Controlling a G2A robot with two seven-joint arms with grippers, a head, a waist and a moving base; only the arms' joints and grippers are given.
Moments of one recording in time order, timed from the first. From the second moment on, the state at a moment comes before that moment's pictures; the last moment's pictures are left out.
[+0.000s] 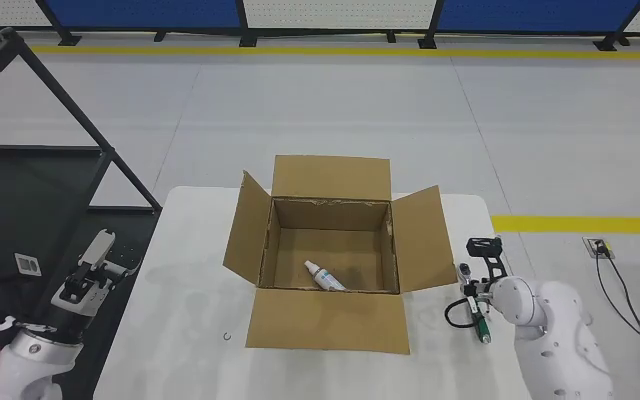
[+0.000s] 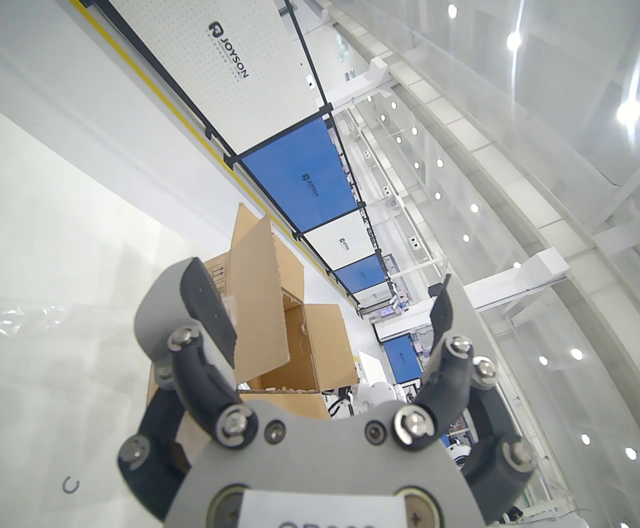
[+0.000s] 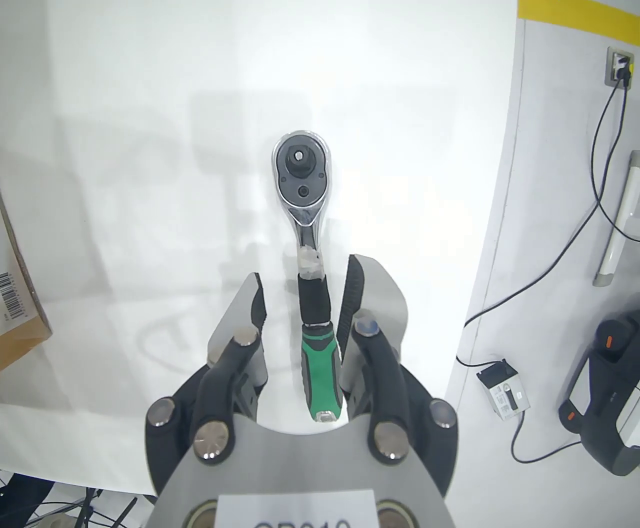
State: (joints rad) left arm 1.50 -1.13 -2.01 -2.04 -0.24 -0.08 -0.51; right arm -0.93 -1.25 1.54 -1.44 -1.25 0.05 1.23
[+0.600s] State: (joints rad) left arm 1.50 -1.13 -2.01 -2.04 -0.24 -0.08 -0.51; right arm -0.92 -1.24 1.53 -1.40 -1.22 0.00 1.15
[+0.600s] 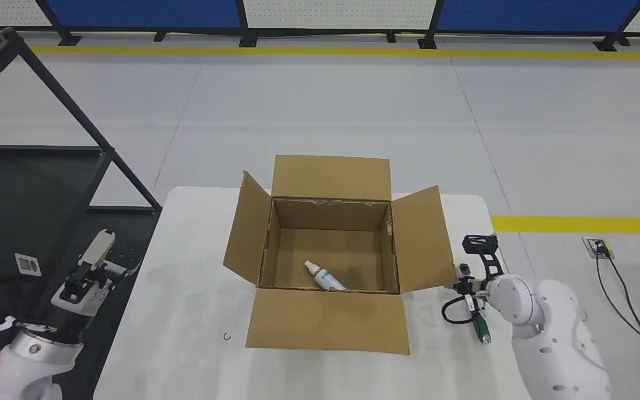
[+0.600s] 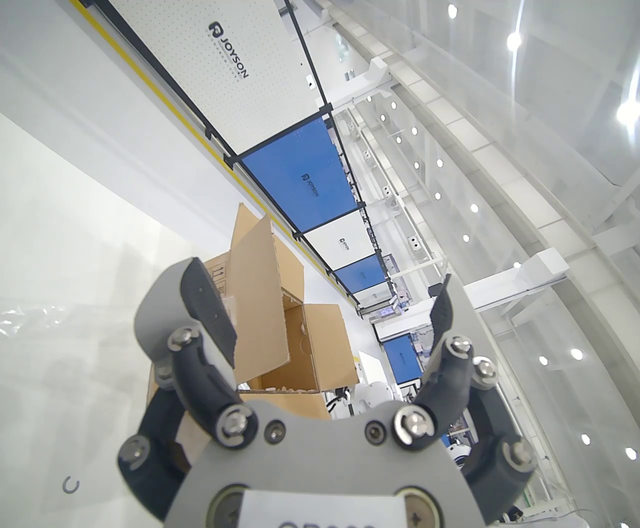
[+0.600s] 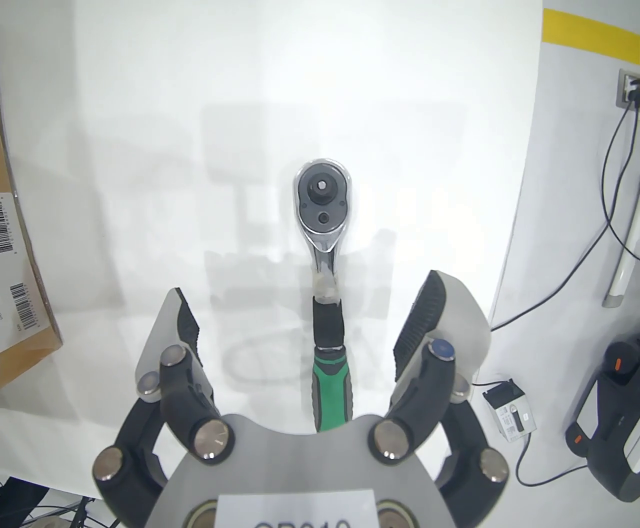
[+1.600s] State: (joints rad) left arm 1.50 -1.13 -2.01 -2.04 -0.24 -0.08 -0.51; right arm -0.87 -1.21 1.52 -1.27 -1.21 -0.09 1.13
